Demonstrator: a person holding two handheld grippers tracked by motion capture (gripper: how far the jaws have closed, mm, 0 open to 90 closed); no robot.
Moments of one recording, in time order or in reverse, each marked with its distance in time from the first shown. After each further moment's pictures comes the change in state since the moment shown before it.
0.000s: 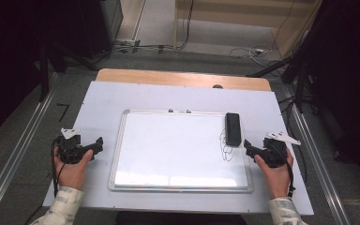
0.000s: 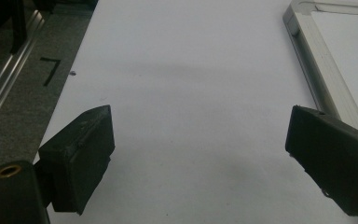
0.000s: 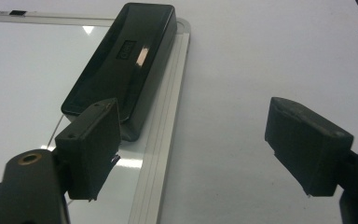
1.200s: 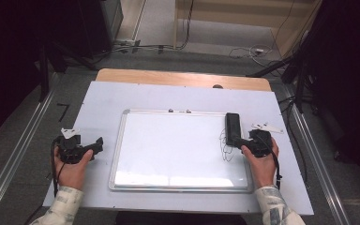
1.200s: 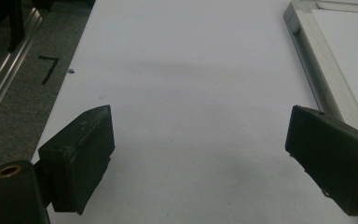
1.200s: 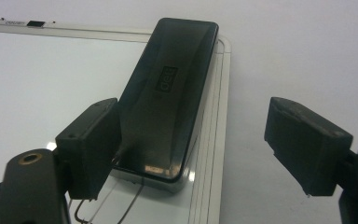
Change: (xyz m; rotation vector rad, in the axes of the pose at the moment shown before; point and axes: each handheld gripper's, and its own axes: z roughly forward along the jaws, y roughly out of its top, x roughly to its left) left arm 0.001 0.000 0.001 0.006 -0.006 -0.005; right arm 0.026 0.019 0.031 0.010 0.030 -0.020
